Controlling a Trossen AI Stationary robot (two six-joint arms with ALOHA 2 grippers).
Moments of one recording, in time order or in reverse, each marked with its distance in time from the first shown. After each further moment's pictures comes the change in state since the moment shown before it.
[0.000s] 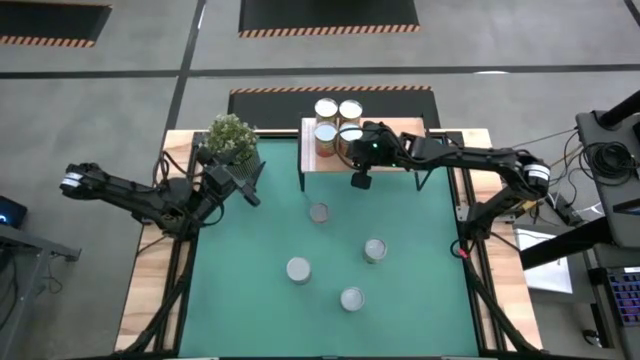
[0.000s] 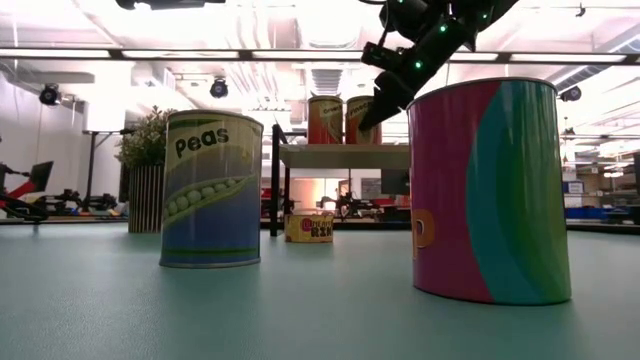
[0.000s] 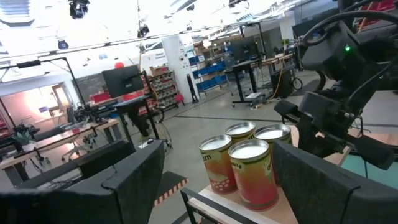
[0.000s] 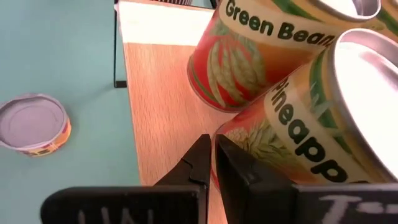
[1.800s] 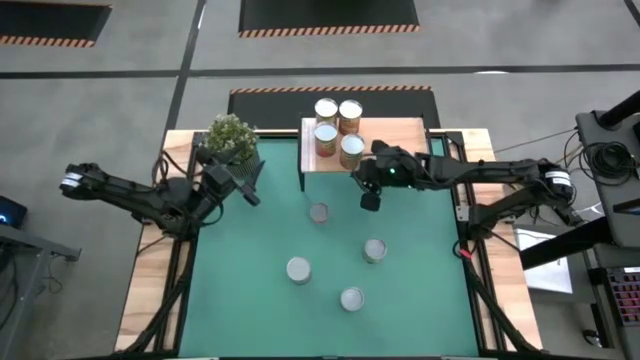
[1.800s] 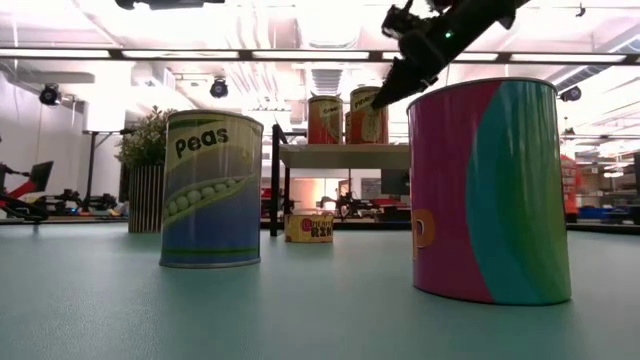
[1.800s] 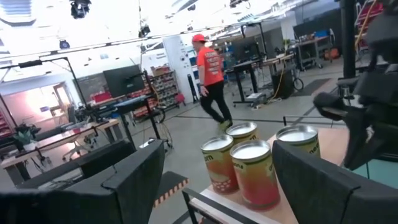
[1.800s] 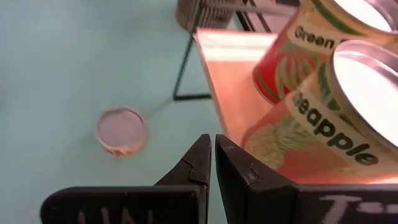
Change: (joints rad) left arm 0.000 -0.005 0.000 -0.003 -0.001 0.001; right arm 0.170 -0.162 -0.129 0.007 0.038 0.161
